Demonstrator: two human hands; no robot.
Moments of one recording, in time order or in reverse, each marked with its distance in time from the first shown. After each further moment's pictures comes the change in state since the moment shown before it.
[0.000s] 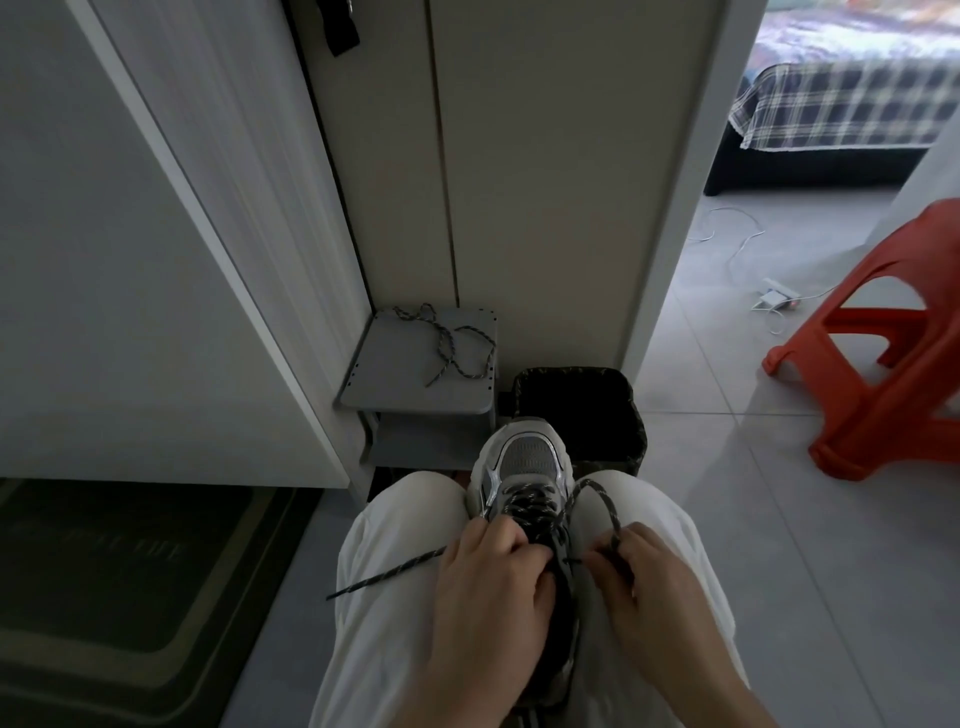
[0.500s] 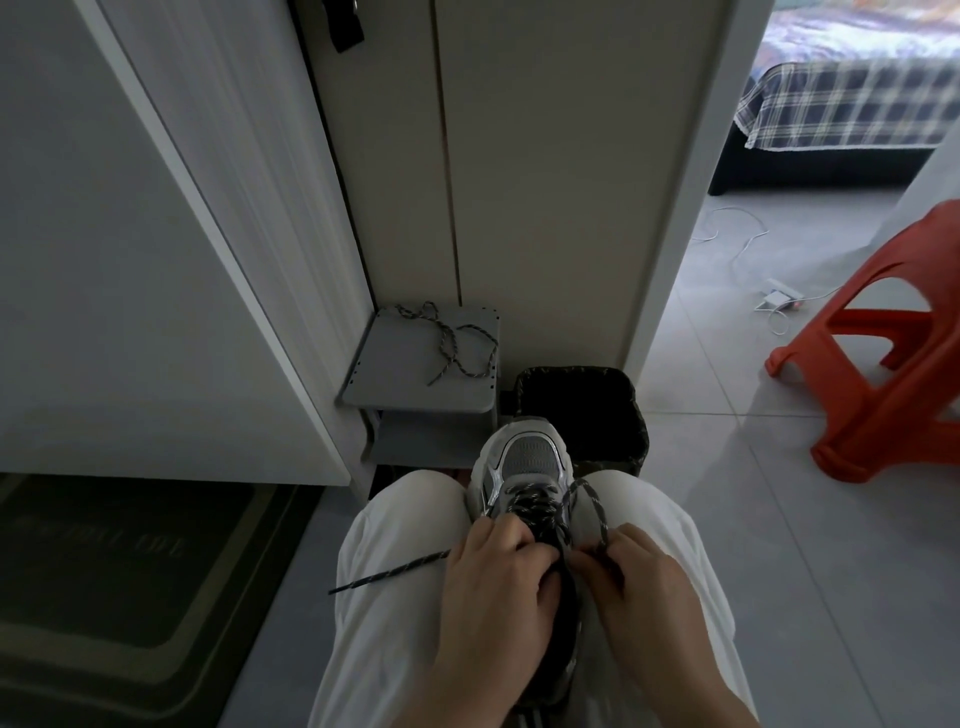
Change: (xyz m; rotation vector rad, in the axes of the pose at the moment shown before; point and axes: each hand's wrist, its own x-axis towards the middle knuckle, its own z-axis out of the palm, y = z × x) left_hand 0.001 -0.001 0.006 -0.068 -0.001 0.011; right_hand 0.000 -0.001 0.013 0.039 0.049 -0.004
